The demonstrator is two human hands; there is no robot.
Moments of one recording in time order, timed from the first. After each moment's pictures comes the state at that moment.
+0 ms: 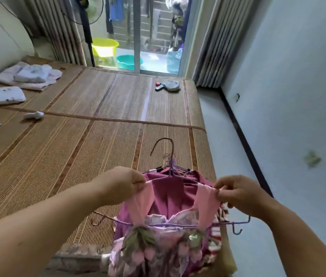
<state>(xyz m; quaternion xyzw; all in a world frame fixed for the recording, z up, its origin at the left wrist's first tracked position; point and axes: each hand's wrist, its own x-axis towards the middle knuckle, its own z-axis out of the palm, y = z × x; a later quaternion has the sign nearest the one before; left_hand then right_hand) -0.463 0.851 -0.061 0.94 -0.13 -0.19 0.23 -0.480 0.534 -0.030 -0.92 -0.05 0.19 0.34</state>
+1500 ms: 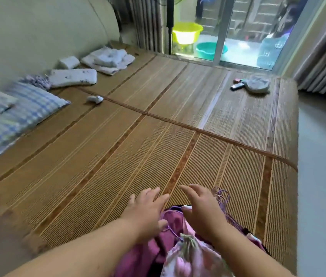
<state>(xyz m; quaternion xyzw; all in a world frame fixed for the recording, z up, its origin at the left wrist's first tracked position) -0.280 0.820 -0.261 0.96 0.10 -0.22 0.12 -0.191 0.656 -0.272 -0.92 -0.31 0.15 0.20</state>
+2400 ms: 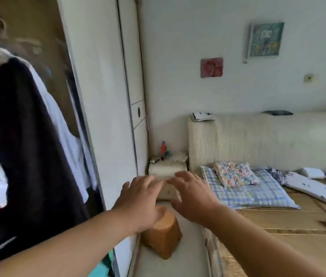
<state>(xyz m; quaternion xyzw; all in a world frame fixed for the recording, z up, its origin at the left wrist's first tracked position) -0.844 1.017 0.102 0.80 0.59 0.11 -0.09 -0.672 1.046 0.099 -0.50 -0.84 0.01 0.20</state>
